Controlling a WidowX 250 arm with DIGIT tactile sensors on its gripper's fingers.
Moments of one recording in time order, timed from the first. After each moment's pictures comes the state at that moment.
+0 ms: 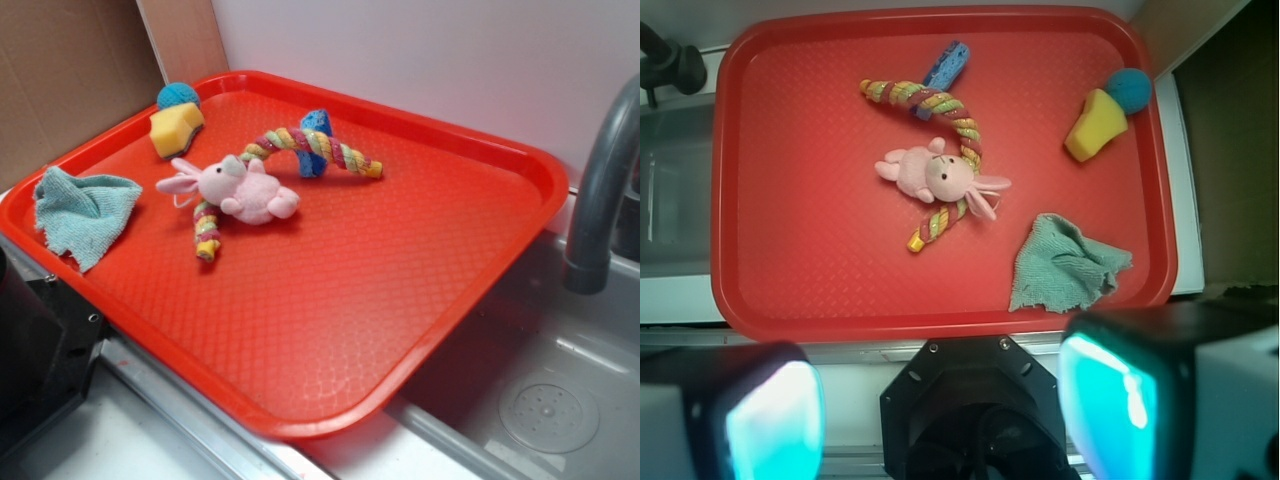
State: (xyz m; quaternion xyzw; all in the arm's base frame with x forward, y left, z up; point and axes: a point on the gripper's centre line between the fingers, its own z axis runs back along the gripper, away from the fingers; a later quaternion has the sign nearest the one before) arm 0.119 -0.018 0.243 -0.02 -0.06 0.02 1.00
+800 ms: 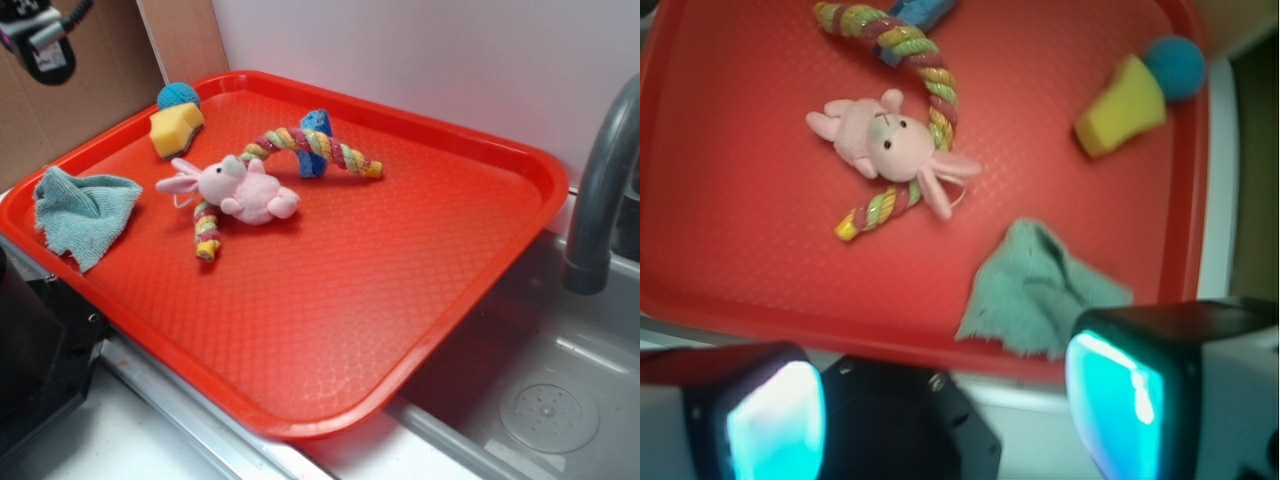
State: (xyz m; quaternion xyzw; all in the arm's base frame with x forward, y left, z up) arm 0.142 0.052 0.157 -0.04 -0.01 -0.08 1.00
